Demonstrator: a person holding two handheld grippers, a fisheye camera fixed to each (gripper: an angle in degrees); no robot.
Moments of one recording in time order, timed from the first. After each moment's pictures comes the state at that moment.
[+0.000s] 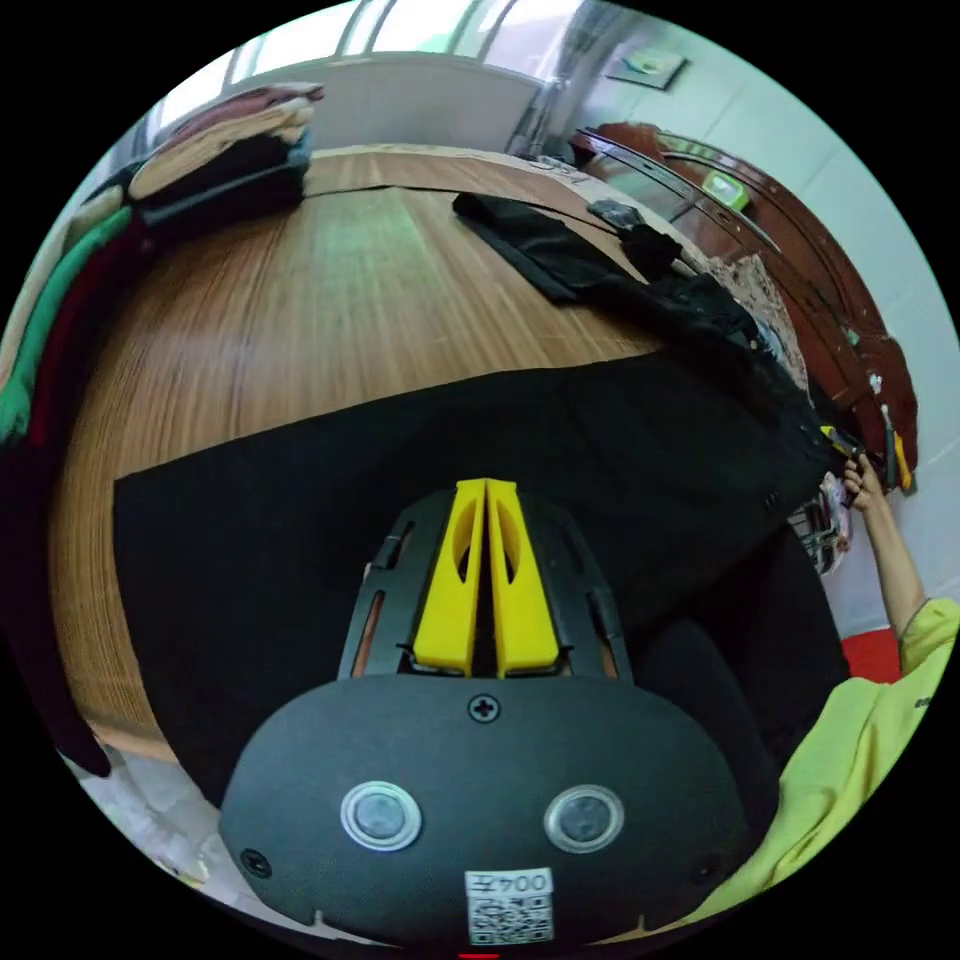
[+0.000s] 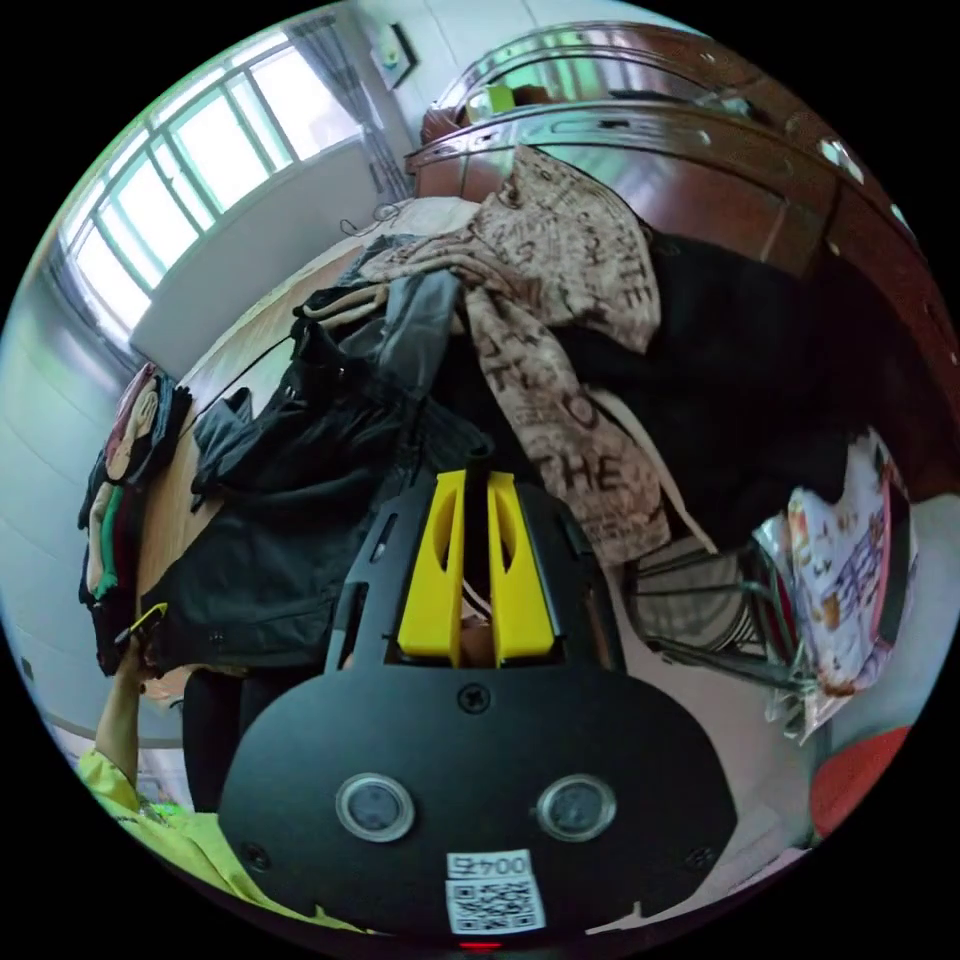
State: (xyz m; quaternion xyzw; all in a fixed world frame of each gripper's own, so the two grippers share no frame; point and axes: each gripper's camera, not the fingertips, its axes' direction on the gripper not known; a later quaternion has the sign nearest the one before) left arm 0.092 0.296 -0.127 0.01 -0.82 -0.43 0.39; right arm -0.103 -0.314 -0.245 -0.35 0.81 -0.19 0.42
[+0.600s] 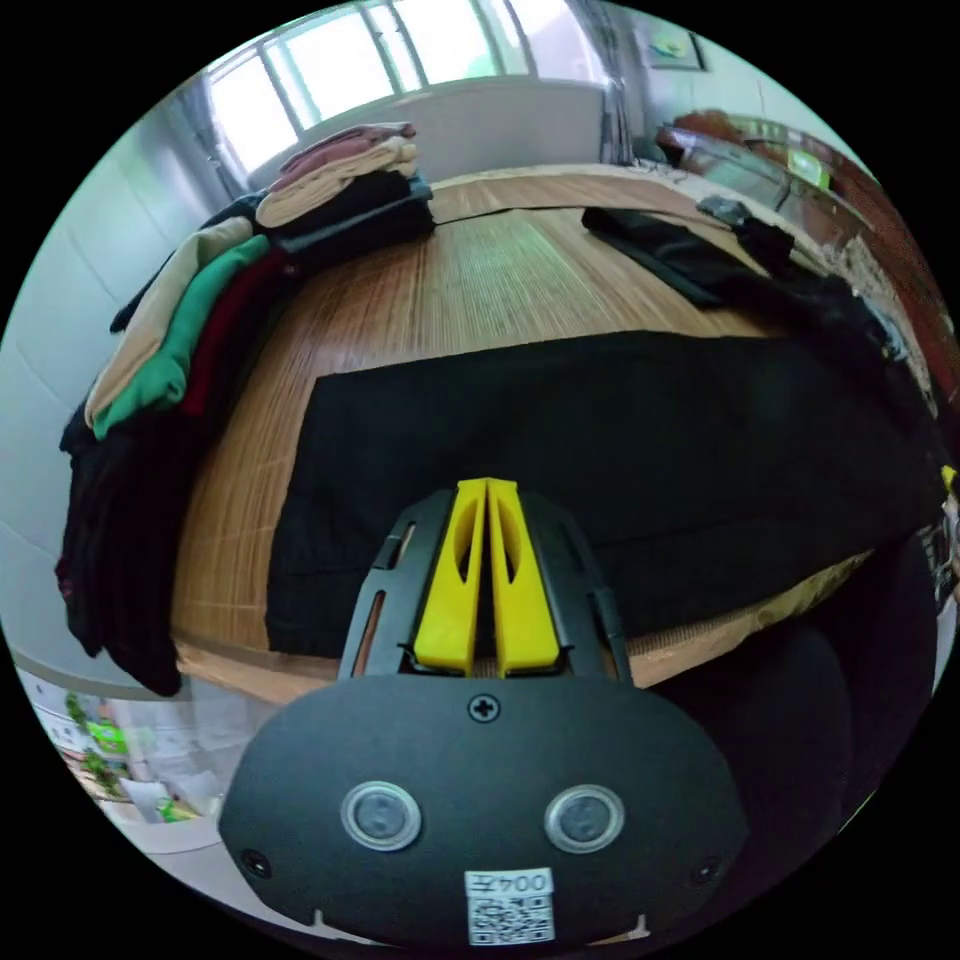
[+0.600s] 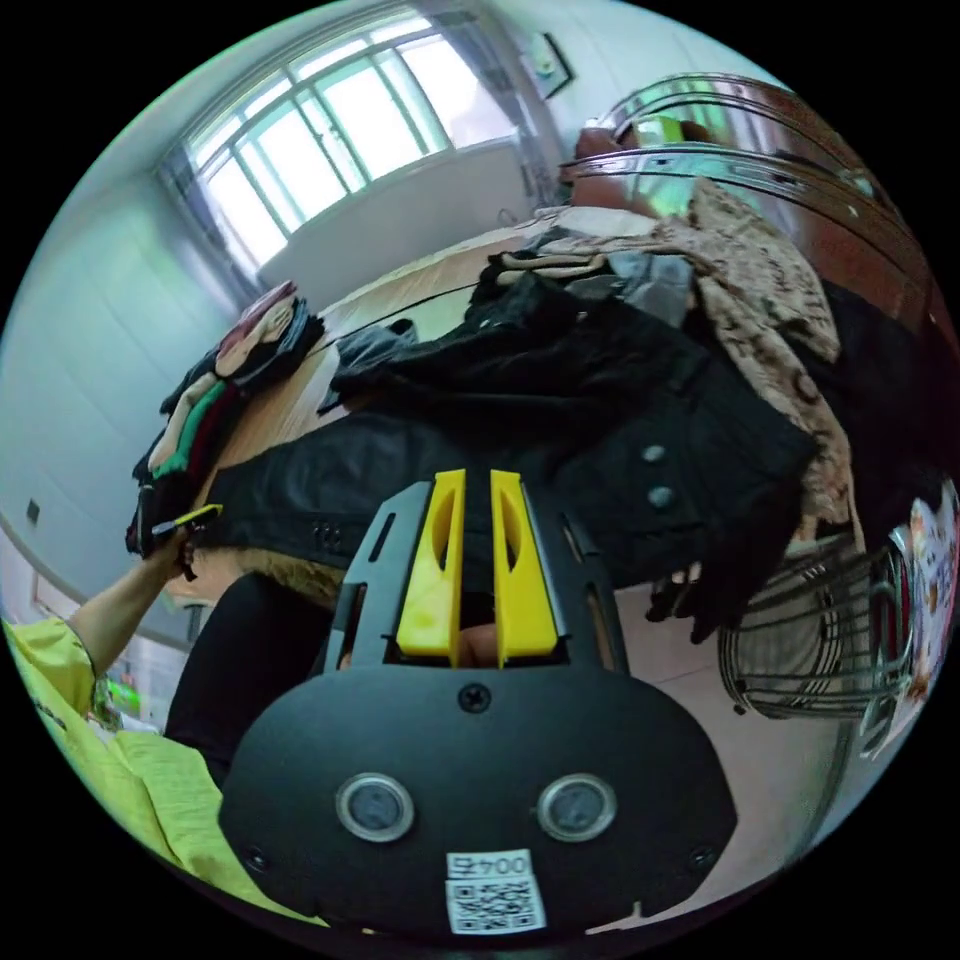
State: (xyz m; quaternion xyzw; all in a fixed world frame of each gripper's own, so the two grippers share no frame) left arm 0.120 0.390 -0.101 -0.04 -0.89 -0.41 0.19; right arm -0.077 -0.143 -0.166 -0.48 0.70 -0.22 0.48
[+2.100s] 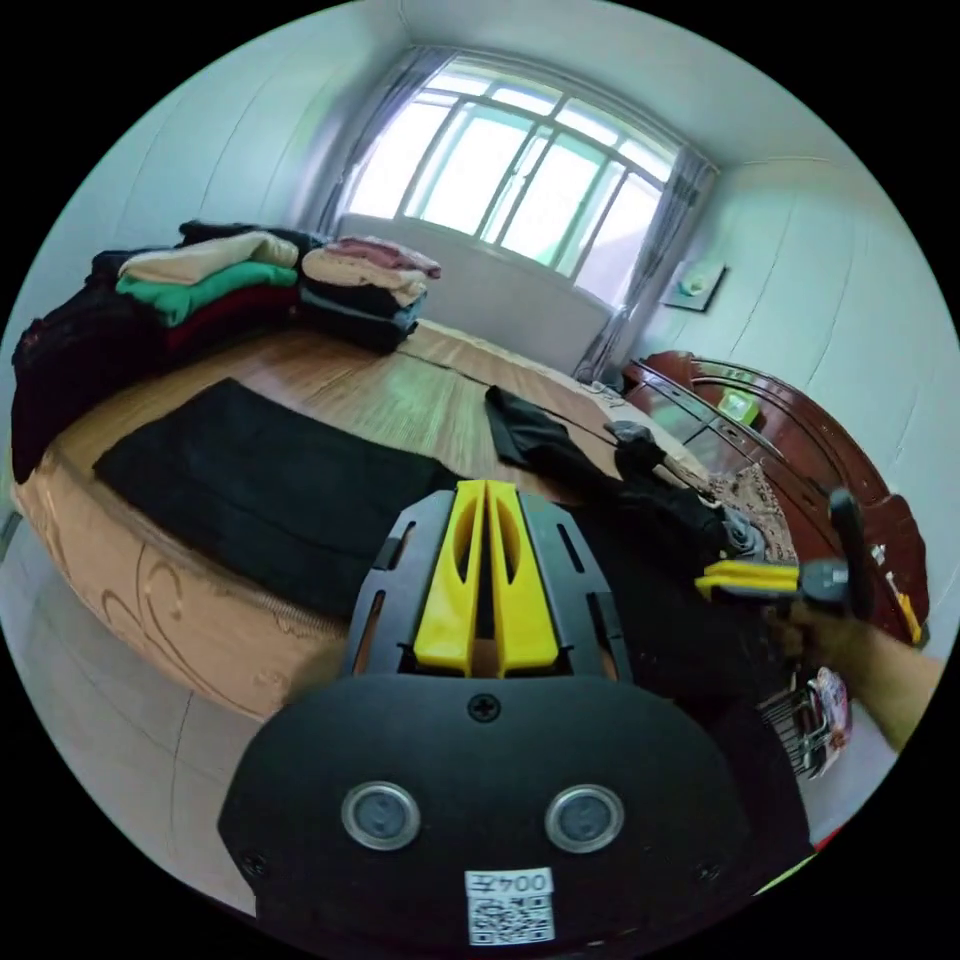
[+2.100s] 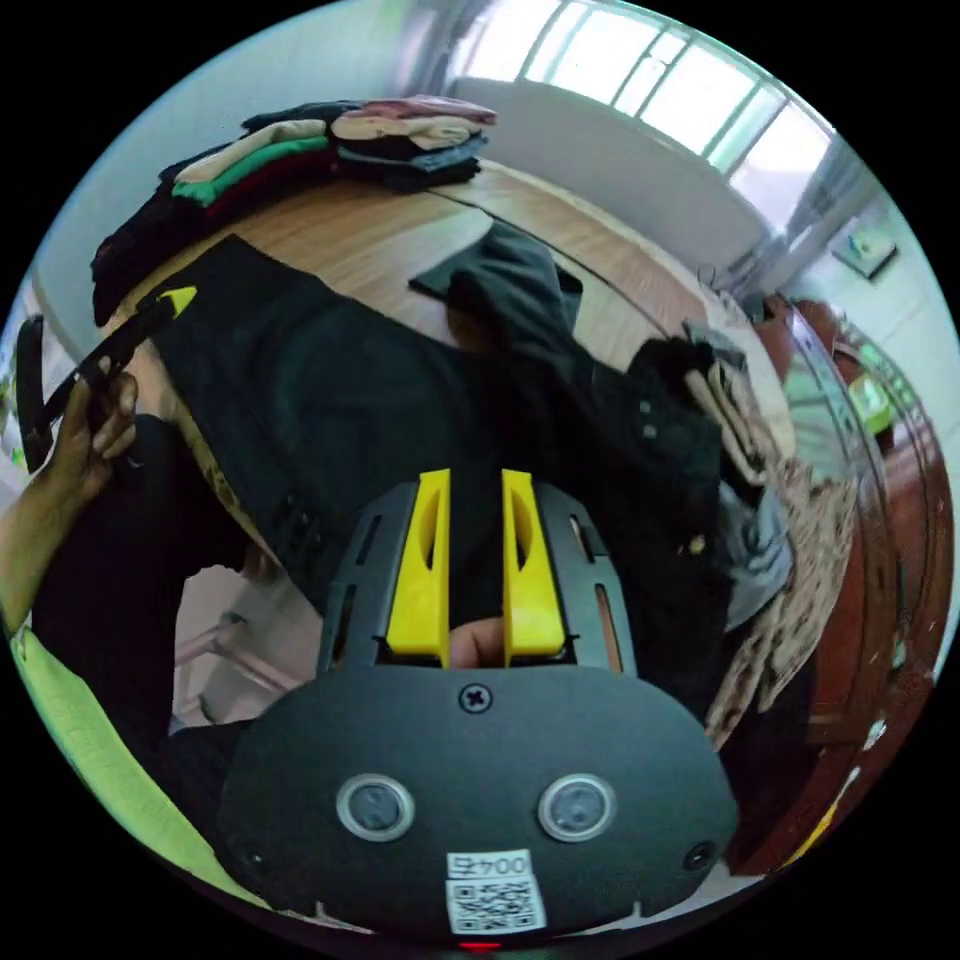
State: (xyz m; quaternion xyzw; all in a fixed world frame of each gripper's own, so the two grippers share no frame) left arm 0.100 0.466 0.069 0.25 -0.91 -0.20 0.25; right arm 0.105 0.036 0.210 -0.72 0.55 -0.37 0.21
